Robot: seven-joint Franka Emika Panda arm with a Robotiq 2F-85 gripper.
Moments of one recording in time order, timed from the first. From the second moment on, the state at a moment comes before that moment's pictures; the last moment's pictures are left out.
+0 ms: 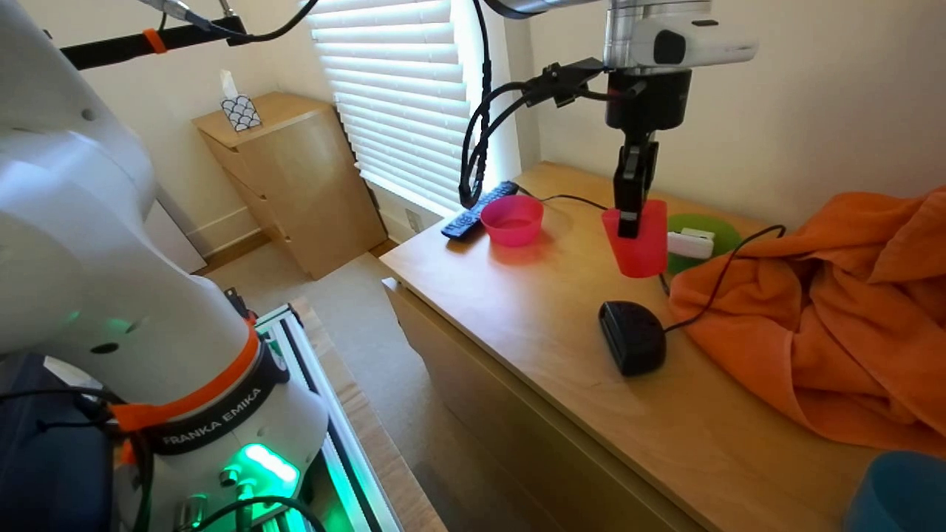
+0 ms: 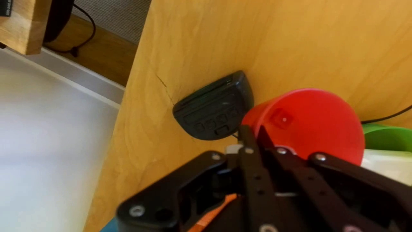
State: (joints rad) arm -0.16 0.06 -0.13 -2.30 -0.14 2.23 0.87
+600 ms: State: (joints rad) arm -0.24 0.12 -0.27 -2.22 -0.06 2.11 0.91
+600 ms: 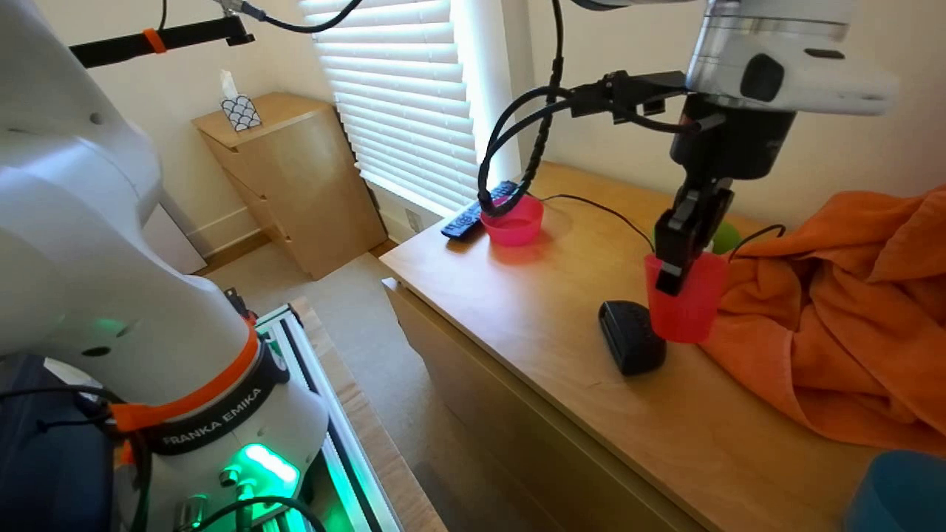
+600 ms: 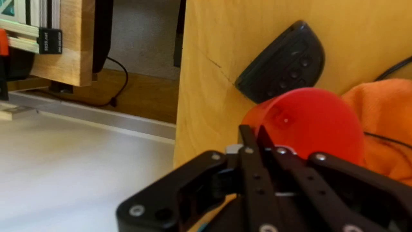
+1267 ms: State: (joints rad) arm -0.29 0.16 -0.32 -2.20 0.07 2.05 0.90
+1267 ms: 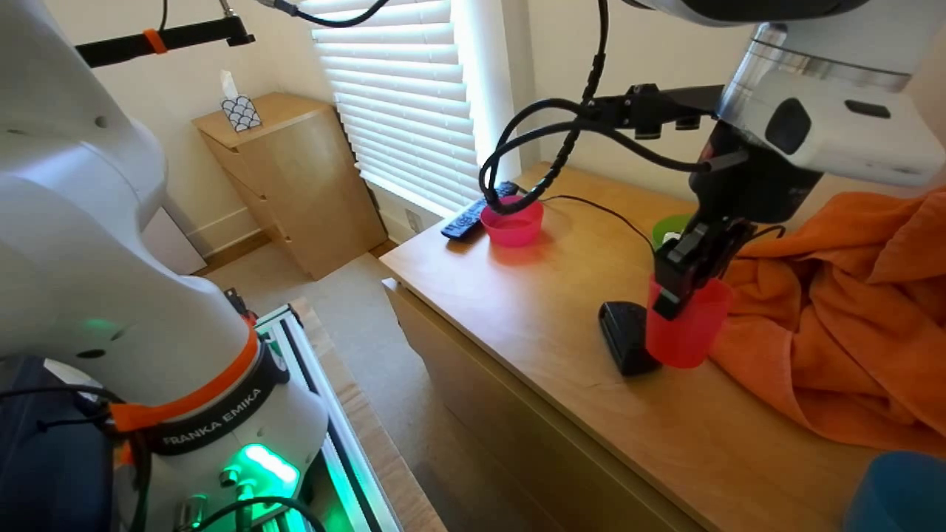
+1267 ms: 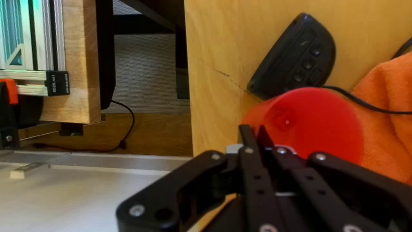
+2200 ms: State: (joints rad) arm -0.33 0.28 -0.34 -2.16 0.25 2.17 0.75
